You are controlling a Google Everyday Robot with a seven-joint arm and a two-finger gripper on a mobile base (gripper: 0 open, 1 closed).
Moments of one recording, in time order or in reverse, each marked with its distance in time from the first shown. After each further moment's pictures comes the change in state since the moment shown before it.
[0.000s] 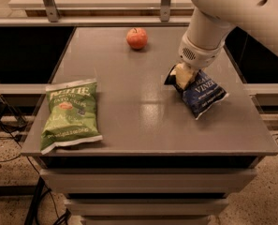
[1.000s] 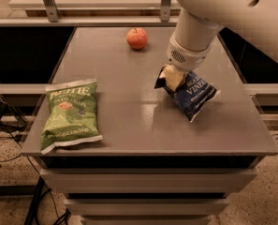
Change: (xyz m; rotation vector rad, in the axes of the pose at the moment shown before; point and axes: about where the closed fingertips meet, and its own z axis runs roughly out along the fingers) arm -0.011 0.032 -0.011 0.012 -0.020 -0.119
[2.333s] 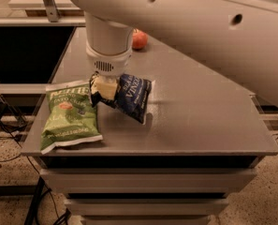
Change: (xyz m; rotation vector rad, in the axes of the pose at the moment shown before) arm -0.098 0.152 -0.019 -0.054 -0.030 -0.556
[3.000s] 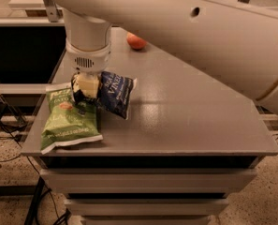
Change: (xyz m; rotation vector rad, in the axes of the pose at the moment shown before) arm -0.042 -0.001 0.010 -0.048 -0.023 -0.070
